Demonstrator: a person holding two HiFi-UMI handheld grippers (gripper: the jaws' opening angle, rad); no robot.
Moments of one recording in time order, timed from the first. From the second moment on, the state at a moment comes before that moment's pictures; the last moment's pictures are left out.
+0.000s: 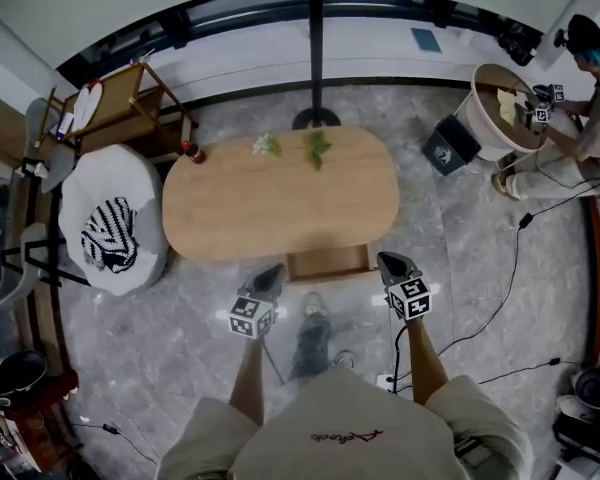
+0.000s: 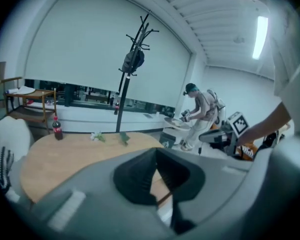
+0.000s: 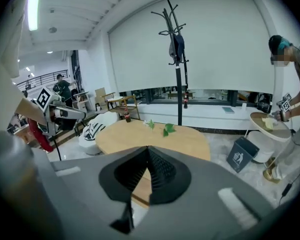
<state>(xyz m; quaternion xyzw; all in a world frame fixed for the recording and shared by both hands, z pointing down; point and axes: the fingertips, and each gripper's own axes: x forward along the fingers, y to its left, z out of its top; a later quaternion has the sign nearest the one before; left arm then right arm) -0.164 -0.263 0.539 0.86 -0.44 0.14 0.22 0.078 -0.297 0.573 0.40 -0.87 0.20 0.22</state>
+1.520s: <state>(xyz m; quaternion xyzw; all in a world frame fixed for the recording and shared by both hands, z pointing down) -0.162 -0.414 0.287 0.89 -0.46 0.05 0.05 0.056 -0.443 0.298 0.42 -0.90 0.00 0.11</state>
